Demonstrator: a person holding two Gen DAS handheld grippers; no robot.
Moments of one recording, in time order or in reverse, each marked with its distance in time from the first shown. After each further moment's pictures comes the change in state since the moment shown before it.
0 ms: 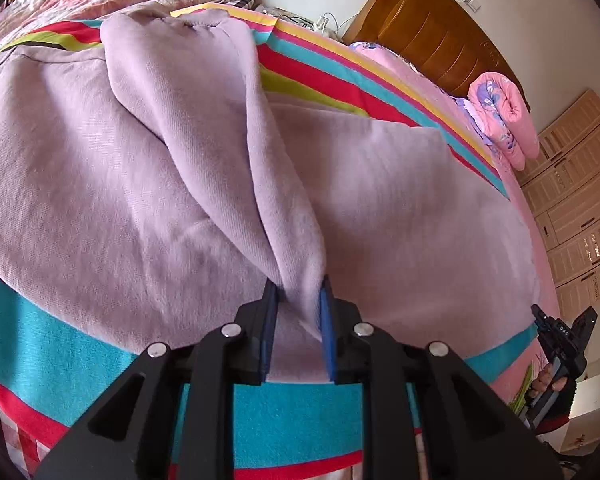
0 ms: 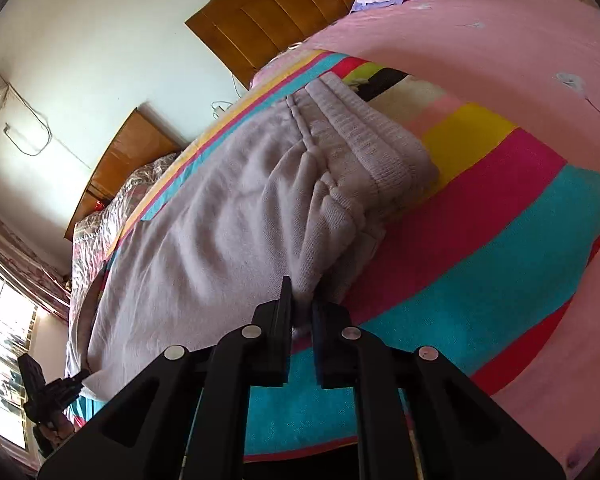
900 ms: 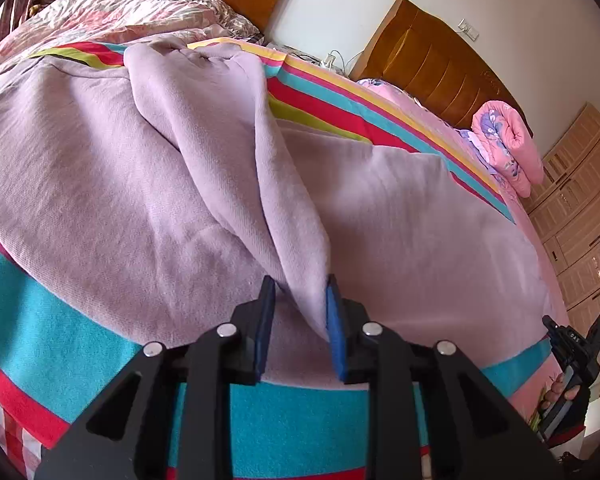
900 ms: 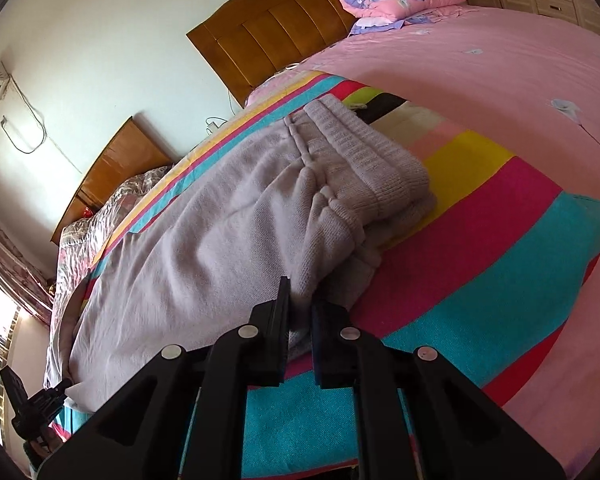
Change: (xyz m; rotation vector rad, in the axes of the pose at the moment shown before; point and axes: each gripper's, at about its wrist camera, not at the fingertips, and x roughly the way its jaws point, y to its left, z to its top) left arm -0.018 -0.006 -0.024 -0.003 -0.159 0.047; right arm 0.008 0.008 0.007 -0.054 -0.069 -0.058
